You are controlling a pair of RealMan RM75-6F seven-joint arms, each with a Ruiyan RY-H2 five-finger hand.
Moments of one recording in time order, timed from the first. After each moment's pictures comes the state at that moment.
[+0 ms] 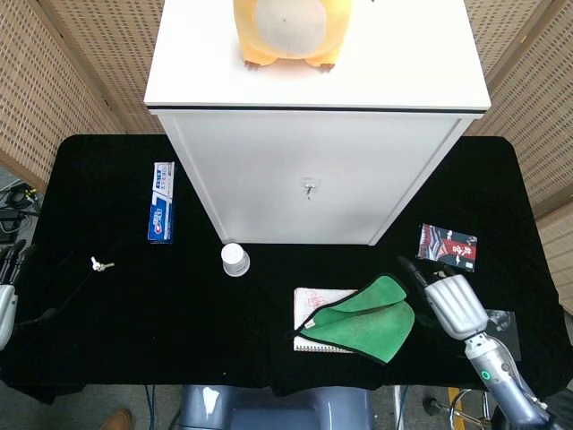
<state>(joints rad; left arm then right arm) -0.08 -1.13 -0.06 -1.60 1.45 1.49 0.05 0.37 -1.20 -0.03 -1.59 -1.63 1.28 -0.08</state>
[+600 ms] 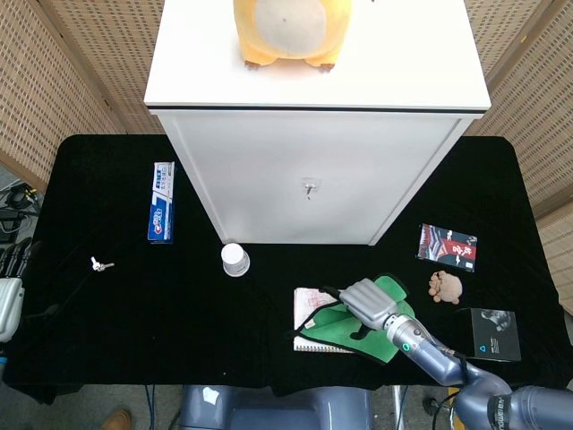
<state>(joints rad) -0.11 -1.15 -0.08 -1.58 1.38 1.42 0.07 0.69 -1.31 0.05 -1.73 -1.31 0.71 -0.19</state>
